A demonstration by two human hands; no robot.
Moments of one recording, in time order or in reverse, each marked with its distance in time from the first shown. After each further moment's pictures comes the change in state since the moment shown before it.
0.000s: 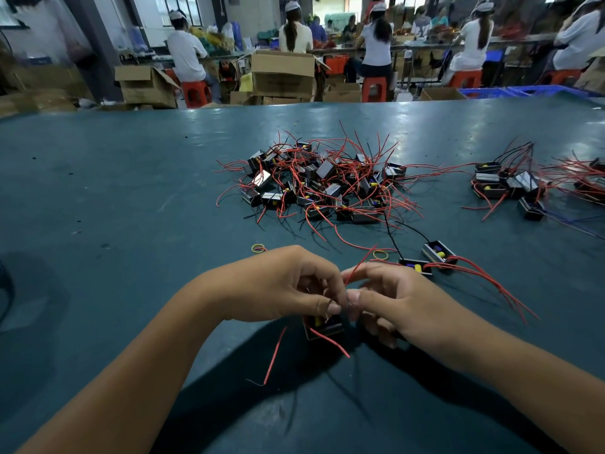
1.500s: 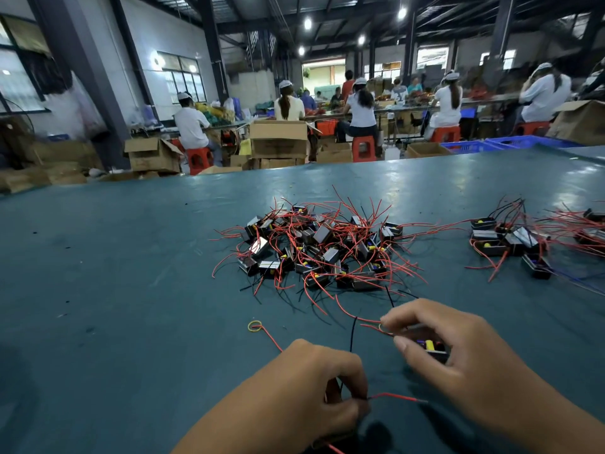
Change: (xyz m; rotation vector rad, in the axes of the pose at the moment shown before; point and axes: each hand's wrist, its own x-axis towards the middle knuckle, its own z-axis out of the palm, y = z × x) left_hand 0.011 0.009 0.027 0.279 0.219 -0.041; right_hand -0.004 -0.008 -0.046 -0.636 0.337 -0.407
